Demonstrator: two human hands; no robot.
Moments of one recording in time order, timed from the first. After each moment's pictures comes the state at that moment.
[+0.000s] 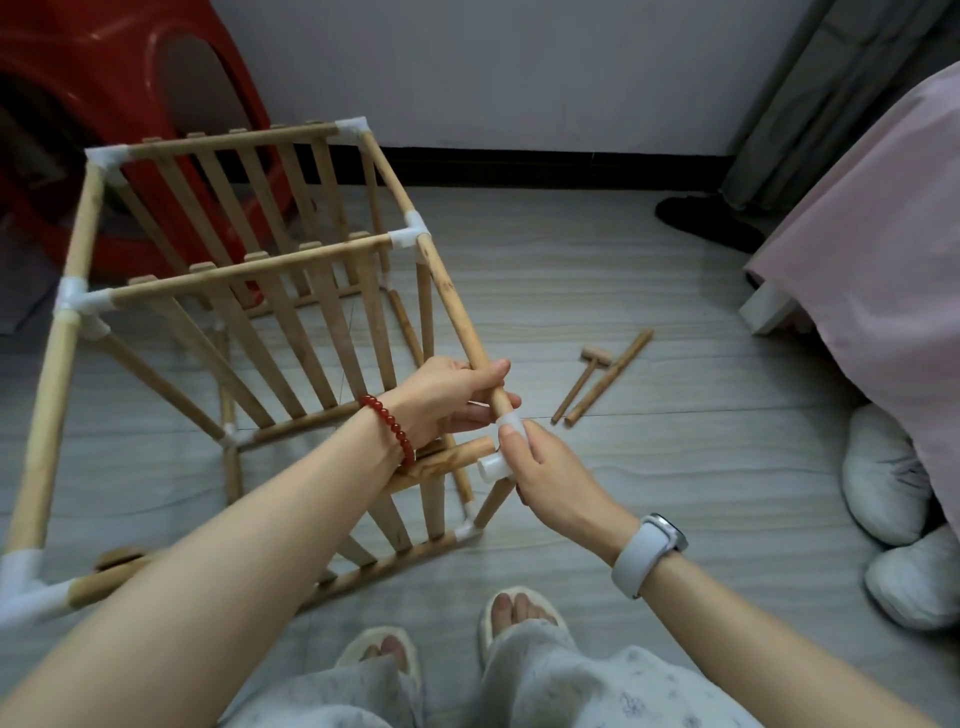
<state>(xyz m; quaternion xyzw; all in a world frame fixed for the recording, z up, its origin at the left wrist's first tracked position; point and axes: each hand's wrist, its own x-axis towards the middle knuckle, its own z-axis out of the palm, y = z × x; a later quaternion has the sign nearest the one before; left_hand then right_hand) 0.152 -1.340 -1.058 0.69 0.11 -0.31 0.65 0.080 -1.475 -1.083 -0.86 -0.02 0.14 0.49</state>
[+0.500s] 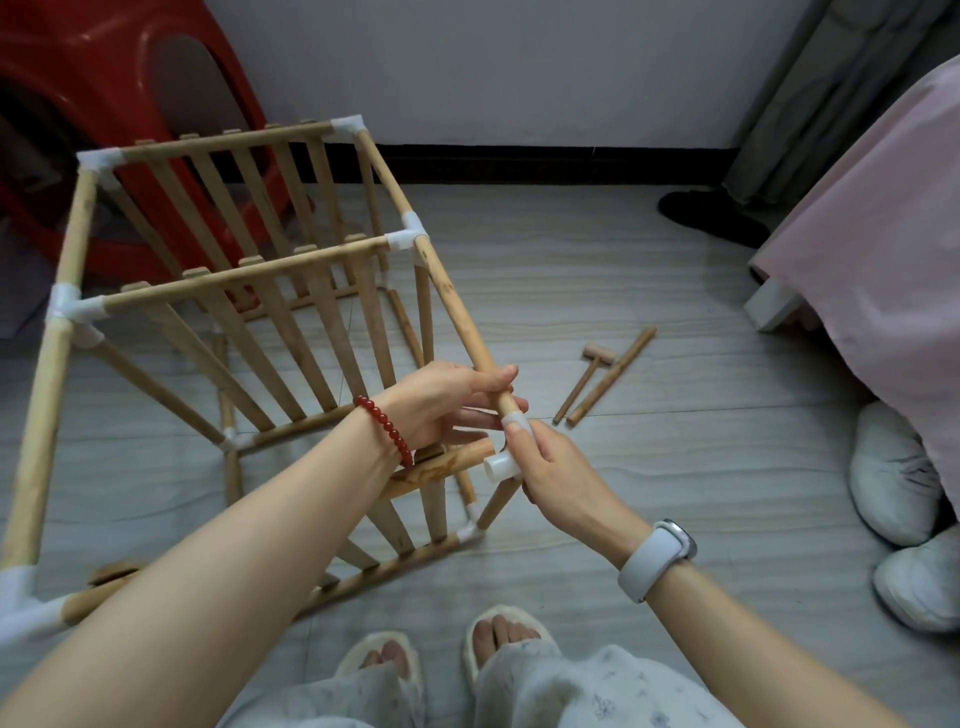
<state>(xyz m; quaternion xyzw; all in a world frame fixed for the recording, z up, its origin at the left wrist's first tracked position) 0.160 -1.341 -1.058 0.68 0.10 -0.37 0.63 0.088 -1.481 -1.089 -0.85 -0.02 0.13 0.51</state>
